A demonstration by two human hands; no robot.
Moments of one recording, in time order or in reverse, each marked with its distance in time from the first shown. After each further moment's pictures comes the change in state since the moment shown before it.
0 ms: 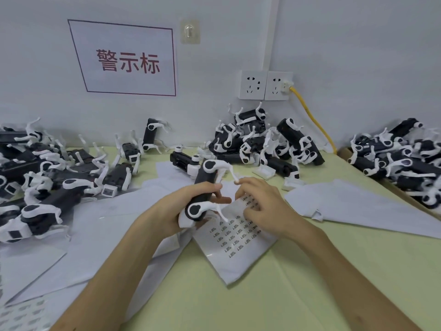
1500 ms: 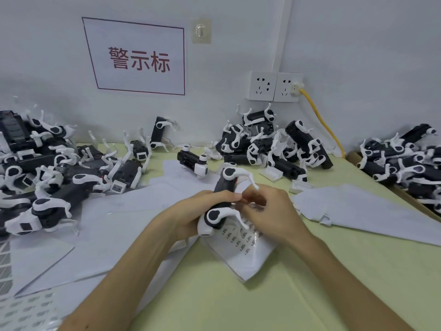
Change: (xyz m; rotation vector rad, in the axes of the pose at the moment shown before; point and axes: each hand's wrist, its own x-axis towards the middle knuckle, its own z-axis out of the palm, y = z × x) left_hand -0.001 -0.007 0.011 0.105 -0.088 0.025; right_hand -0.003 -0.008 0.016 0.290 0.217 0.104
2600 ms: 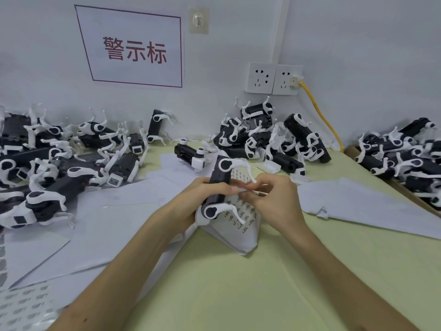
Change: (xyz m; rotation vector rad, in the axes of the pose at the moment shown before) left_hand 0.004 -0.003 0.001 -0.011 -0.005 0.212; right_hand 0.003 0.000 0.000 0.113 0.200 0.118
